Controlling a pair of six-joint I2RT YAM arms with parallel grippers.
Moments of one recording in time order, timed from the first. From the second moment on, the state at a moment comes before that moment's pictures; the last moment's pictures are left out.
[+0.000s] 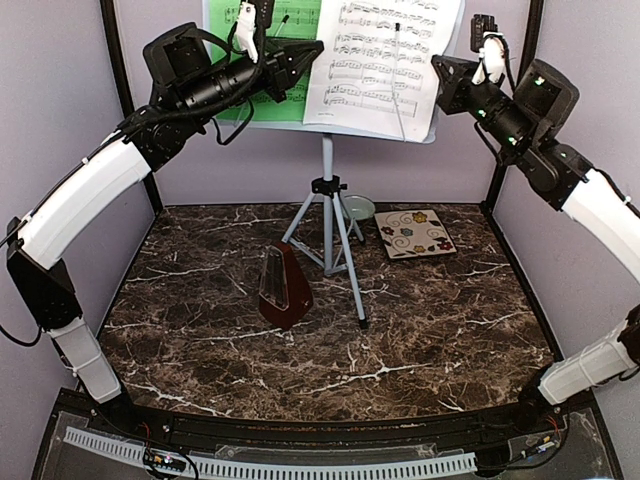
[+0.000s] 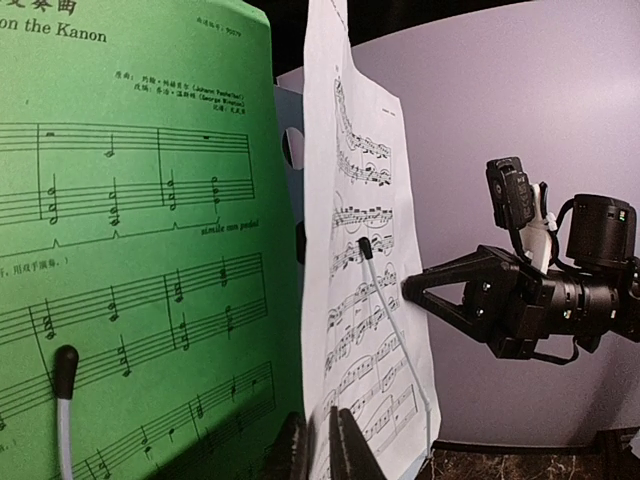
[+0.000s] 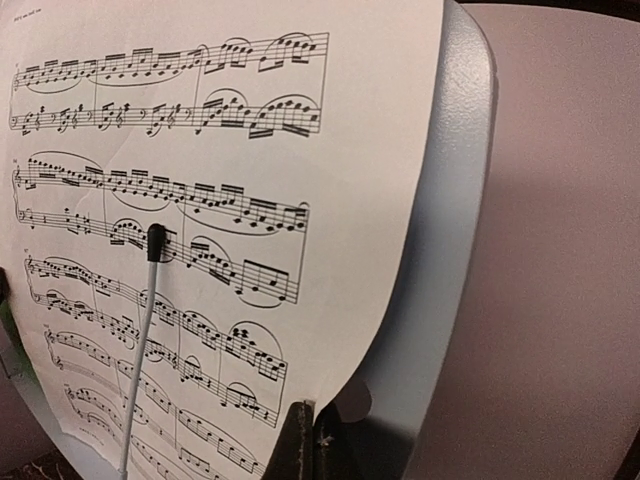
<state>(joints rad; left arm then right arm) -0.76 1.71 2.04 -0.04 0.26 0.10 0.62 1.32 1.54 0.11 0.13 -0.10</state>
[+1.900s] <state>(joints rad) -0.79 1.57 1.86 -0.10 0.31 0.17 0.58 1.33 1.58 0.08 0.13 -0.14</state>
